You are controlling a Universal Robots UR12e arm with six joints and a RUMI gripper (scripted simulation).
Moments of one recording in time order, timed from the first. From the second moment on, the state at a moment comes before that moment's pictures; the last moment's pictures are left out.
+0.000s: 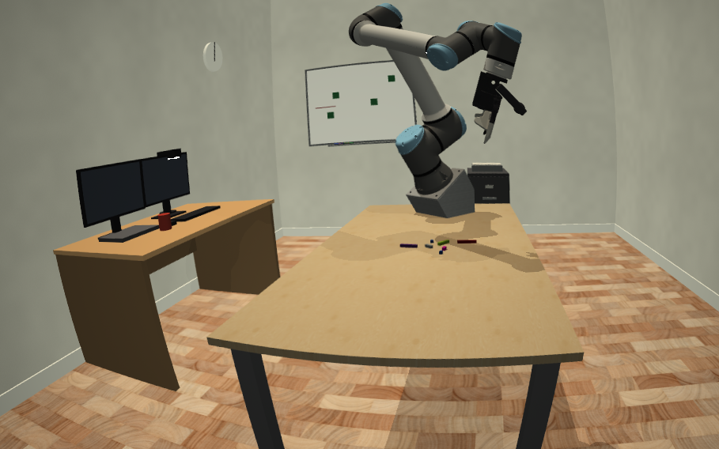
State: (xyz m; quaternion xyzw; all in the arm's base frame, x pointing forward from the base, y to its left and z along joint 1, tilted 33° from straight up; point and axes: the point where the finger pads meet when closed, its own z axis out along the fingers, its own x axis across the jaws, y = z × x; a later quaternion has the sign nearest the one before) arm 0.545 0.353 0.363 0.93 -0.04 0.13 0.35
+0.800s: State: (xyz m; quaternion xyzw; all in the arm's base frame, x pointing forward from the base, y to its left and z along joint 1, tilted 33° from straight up) arm 0.574 0.293 0.287 0.90 -0.30 0.20 0.25
